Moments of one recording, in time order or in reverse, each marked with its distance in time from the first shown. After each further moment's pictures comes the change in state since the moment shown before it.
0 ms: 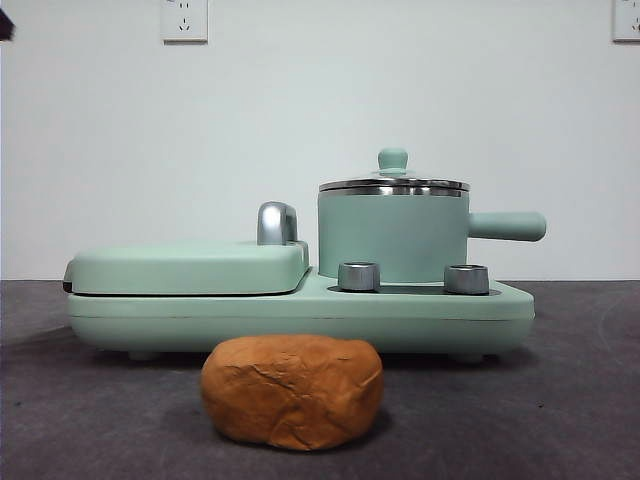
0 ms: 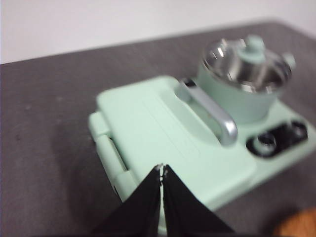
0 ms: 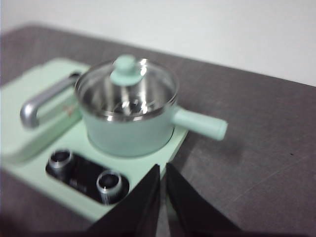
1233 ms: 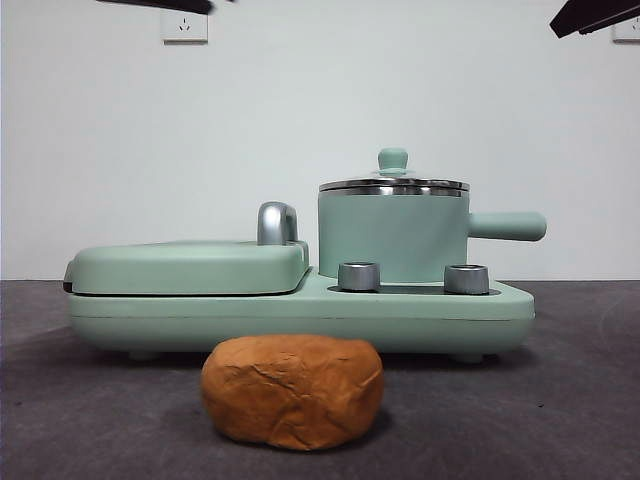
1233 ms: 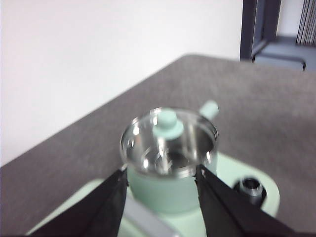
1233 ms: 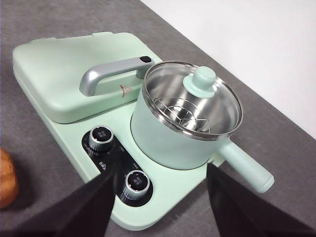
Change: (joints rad) left arm -0.397 0.380 0.128 0.484 -0.080 0.051; right arm 0.204 0.071 0.041 -0.008 0.006 -0.305
